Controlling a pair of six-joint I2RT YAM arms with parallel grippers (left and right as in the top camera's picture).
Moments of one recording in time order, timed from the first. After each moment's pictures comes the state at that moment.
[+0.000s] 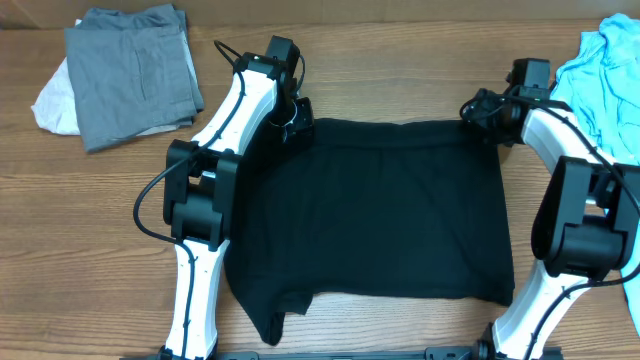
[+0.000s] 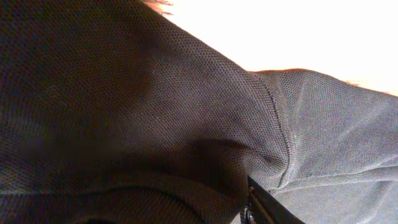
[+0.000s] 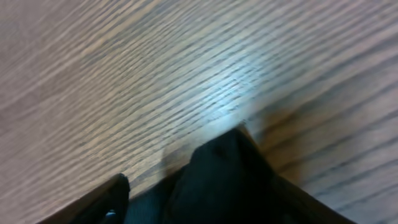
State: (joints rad) left arm -0.29 2.43 2.06 -1.09 0.26 -0.45; right arm -0.15 2.08 1.42 -0.41 -0.09 0.42
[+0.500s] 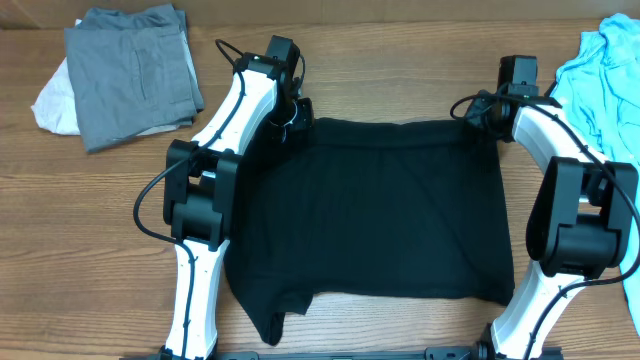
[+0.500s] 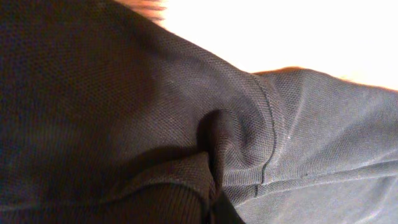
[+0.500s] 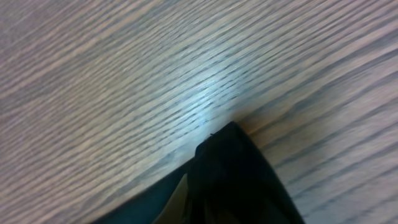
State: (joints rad) left arm -0.29 2.43 2.06 -1.08 0.27 -0.40; right arm -0.11 2.08 1.44 -0.44 0.03 0.43
